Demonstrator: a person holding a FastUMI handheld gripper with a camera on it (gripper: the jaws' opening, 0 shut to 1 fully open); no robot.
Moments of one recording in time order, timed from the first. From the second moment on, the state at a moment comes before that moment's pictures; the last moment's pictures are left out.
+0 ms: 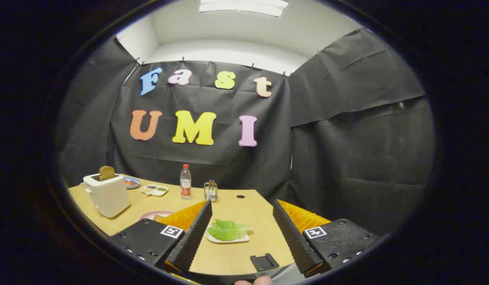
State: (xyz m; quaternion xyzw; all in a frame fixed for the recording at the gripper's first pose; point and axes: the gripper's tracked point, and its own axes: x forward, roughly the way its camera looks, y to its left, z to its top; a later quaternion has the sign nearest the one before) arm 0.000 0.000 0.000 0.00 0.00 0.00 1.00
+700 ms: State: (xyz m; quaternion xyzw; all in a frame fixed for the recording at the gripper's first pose) arm 0.012 -0.004 -0.008 0.02 0.01 -0.01 1.00
